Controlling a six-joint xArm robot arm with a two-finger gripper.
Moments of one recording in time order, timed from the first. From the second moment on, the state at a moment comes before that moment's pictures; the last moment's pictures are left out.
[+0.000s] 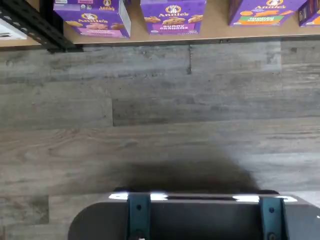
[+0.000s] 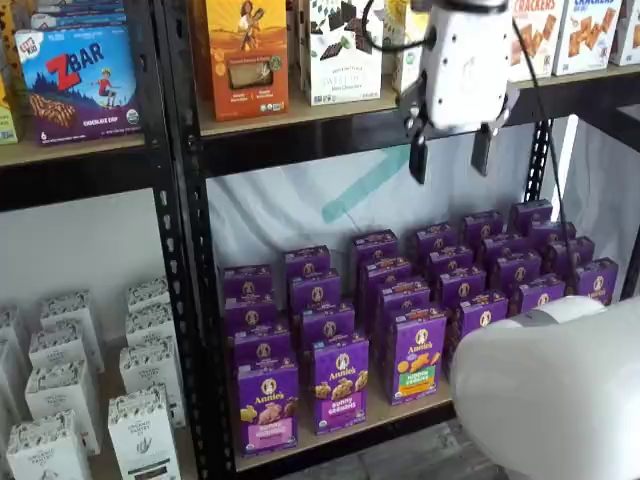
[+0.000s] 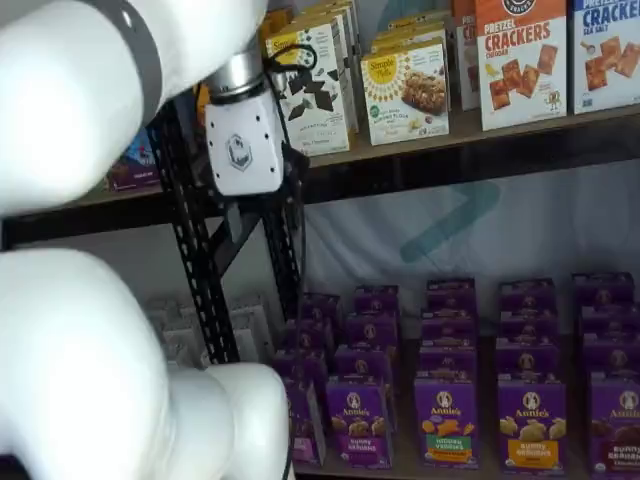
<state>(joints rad) 0.08 -0.92 -0.78 0.05 1.68 0.10</state>
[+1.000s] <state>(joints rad) 0.19 -0.80 -0.43 0.07 1.18 0.17</state>
